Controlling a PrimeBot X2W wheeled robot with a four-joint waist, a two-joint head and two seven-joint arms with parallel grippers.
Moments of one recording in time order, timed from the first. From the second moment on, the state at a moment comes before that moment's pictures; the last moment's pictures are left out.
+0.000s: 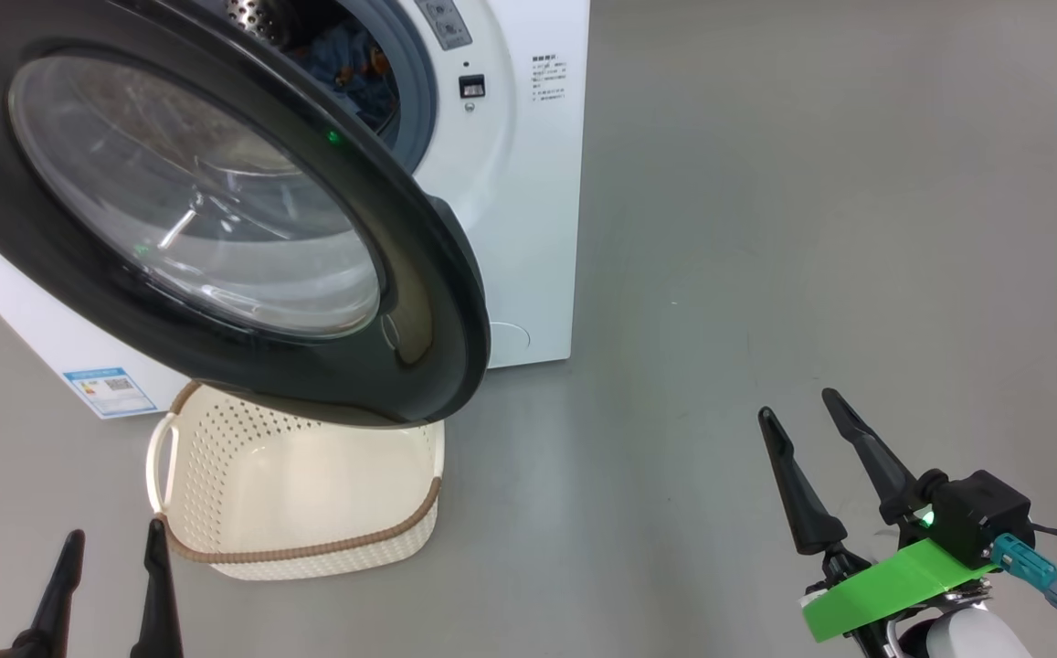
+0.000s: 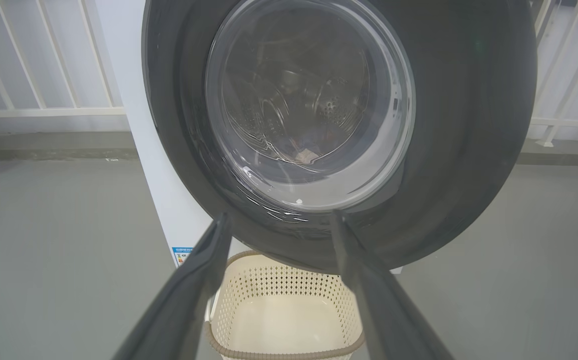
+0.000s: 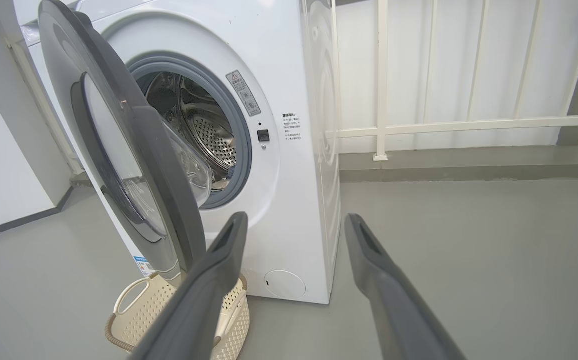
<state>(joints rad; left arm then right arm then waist) 0.11 0.05 0.17 0.04 -0.17 -0.11 -0.26 -0.12 -0.16 0.16 0.13 0.32 0.13 -0.26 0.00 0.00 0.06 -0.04</state>
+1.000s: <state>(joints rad) 0.11 0.04 0.18 0.04 -0.14 -0.11 -0.26 -0.10 -0.16 0.15 0.13 0.32 0.13 -0.26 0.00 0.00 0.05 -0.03</state>
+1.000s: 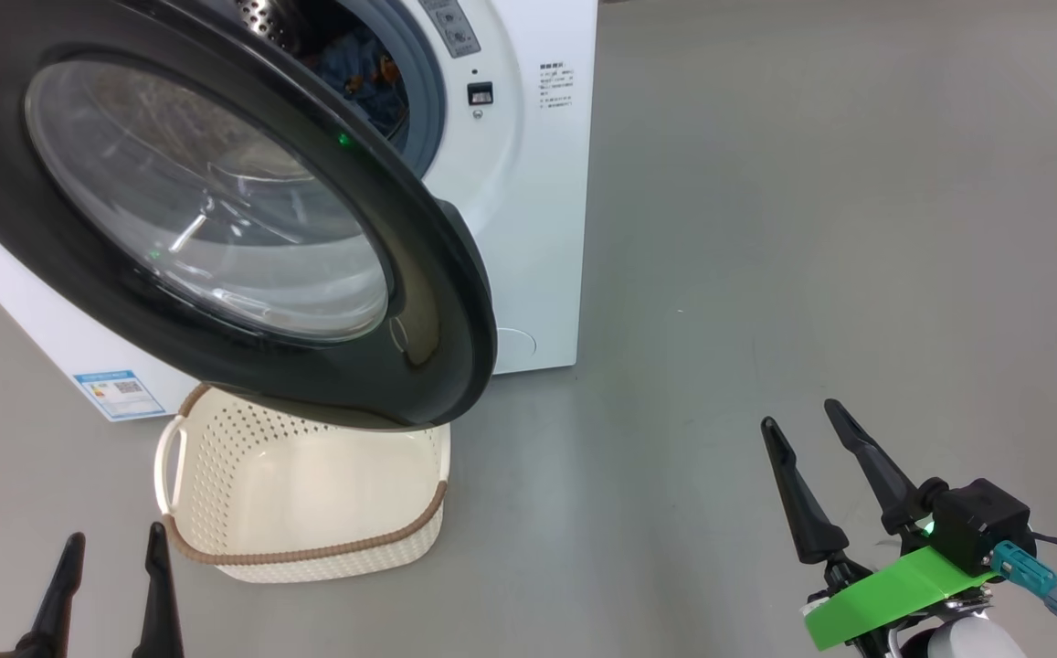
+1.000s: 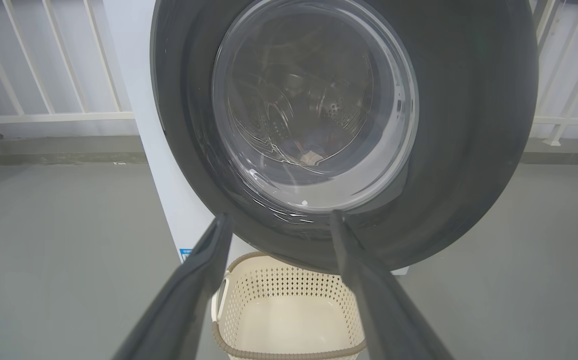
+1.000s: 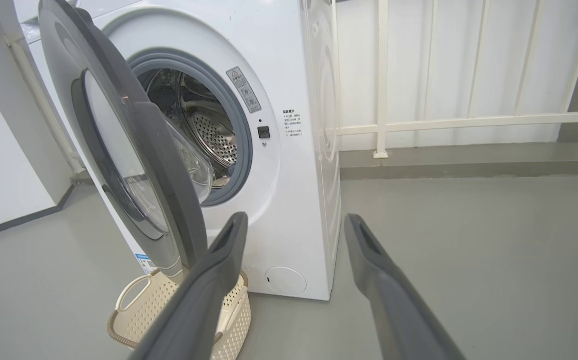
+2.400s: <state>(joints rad) 0.10 0.04 0.09 0.07 -0.18 -0.10 -0.26 -0.38 -0.18 0.51 -0.37 0.43 0.13 -0.26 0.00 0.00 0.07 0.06</state>
